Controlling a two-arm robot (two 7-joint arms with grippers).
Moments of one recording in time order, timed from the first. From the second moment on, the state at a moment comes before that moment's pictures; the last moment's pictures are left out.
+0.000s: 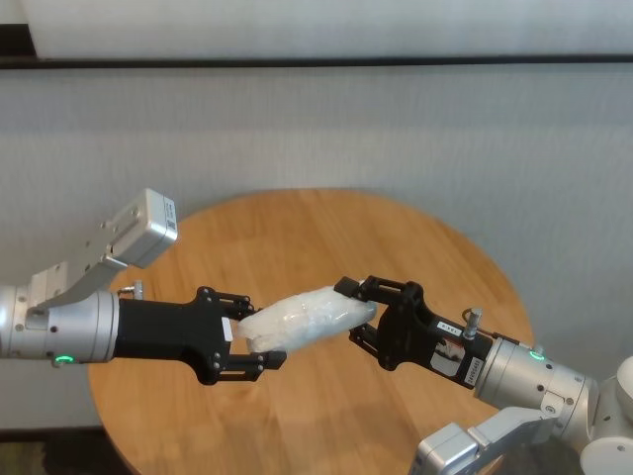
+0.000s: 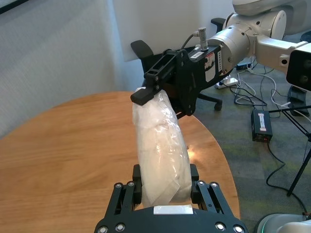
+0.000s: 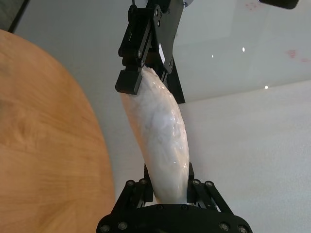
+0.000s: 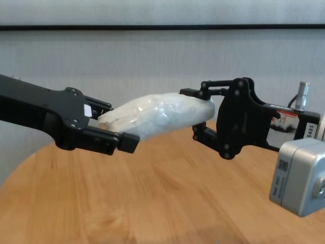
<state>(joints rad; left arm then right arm) -0.47 0.73 0.54 -1.57 -0.44 0.15 -0.97 0.38 0.53 -0.65 -1.44 -0.82 -0.55 -0.05</state>
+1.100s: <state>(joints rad) -0.47 0.73 0.54 -1.57 -0.44 0.15 -0.97 0.38 0.53 -0.65 -1.44 -0.82 -0.55 -0.05</state>
